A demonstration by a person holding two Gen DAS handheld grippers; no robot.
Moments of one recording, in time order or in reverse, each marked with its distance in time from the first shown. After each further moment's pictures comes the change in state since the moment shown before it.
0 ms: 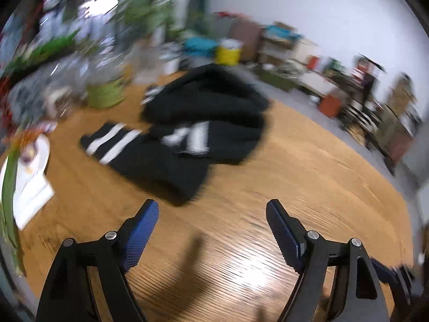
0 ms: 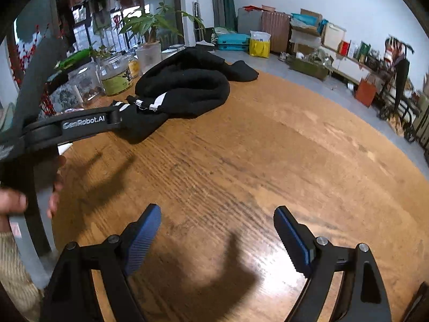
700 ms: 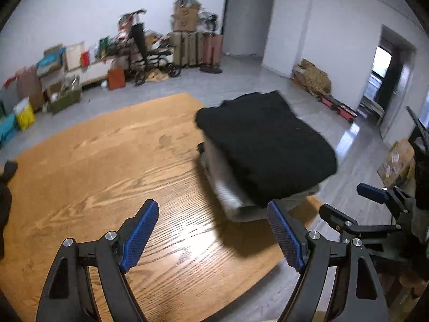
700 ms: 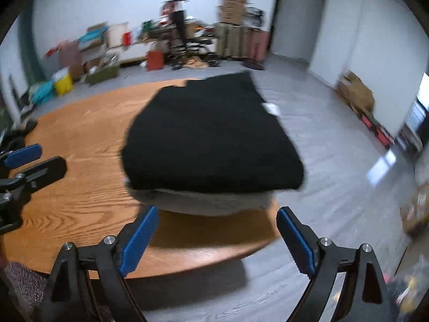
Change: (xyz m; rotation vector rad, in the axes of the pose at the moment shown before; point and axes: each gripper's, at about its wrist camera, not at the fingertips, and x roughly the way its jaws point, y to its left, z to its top) left arm -0.264 -0.389 -0.207 0.794 0.093 -0.662; right arm -0.347 -0.187 -0.295 0.744 -0.027 -0.718
